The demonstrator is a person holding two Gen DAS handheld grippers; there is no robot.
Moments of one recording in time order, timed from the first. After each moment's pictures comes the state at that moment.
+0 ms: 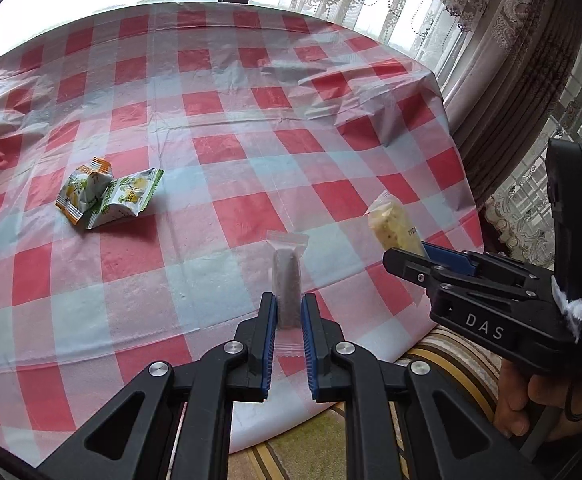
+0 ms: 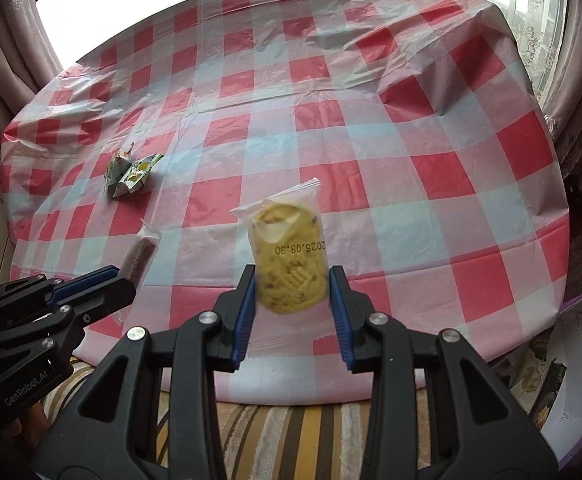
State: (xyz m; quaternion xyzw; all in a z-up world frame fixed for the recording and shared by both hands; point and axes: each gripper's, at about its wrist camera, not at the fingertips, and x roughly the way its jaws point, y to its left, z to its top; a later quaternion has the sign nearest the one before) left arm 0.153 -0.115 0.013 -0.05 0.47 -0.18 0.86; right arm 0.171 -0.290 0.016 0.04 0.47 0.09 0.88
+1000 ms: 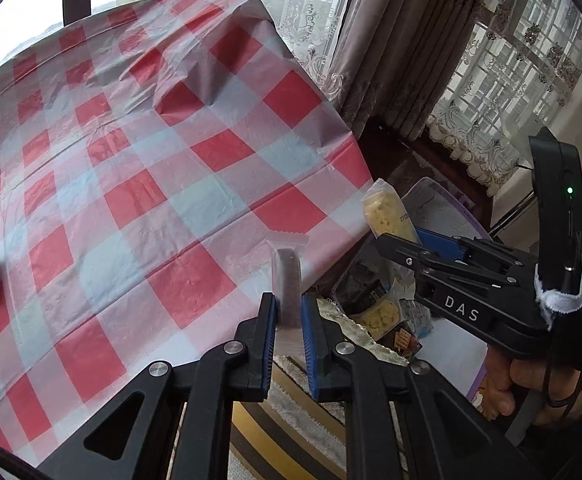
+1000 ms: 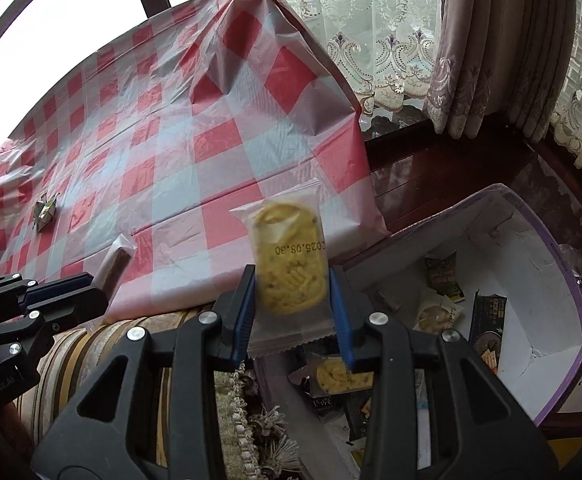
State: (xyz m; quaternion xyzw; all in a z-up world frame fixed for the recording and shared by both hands) left arm 0.126 -0.295 0.024 0.06 0.49 -0.30 0.81; right arm 0.100 -0.468 -0.002 0.12 0.46 -0.05 0.88
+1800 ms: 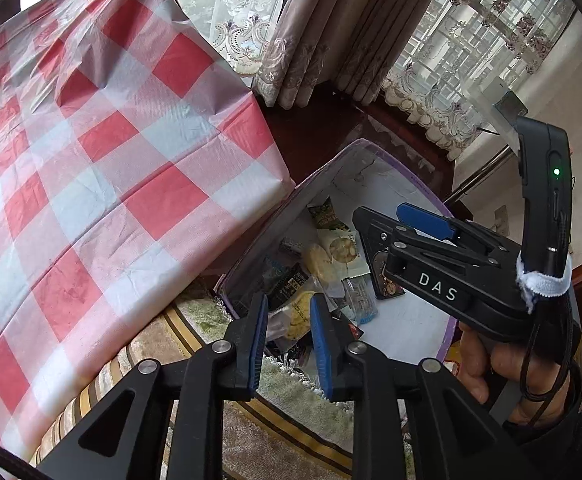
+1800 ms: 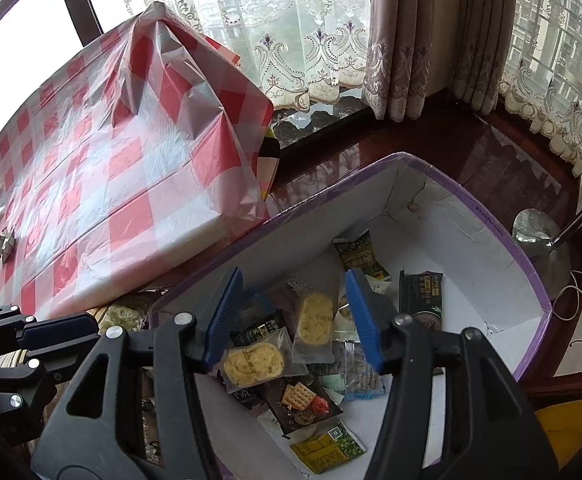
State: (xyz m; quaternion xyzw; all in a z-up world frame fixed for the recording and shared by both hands) left arm 0.111 -0.366 0.008 0.07 0.54 -0.37 0.76; right arm 0.073 -0.531 -0.004 0.14 0.45 -0.12 0.87
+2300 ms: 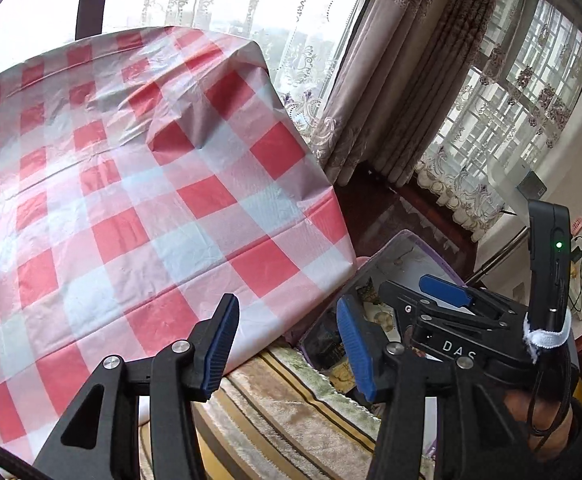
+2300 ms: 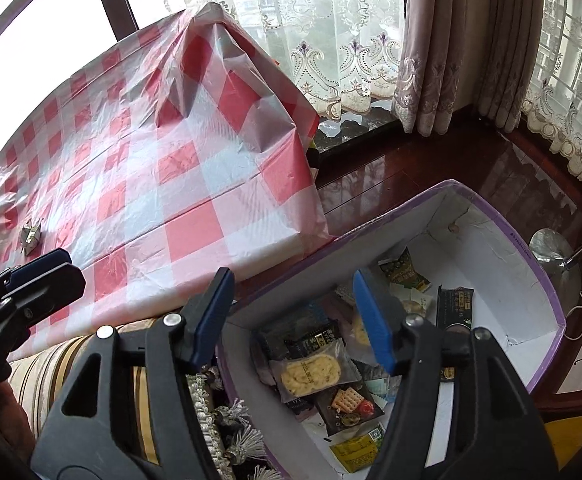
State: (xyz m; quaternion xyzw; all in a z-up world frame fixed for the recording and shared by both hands) left arm 0.128 -0.292 0.044 0.00 0.43 -0.29 0.85; right arm 0.094 -0.477 0.025 0.12 0.44 -0.07 0.89
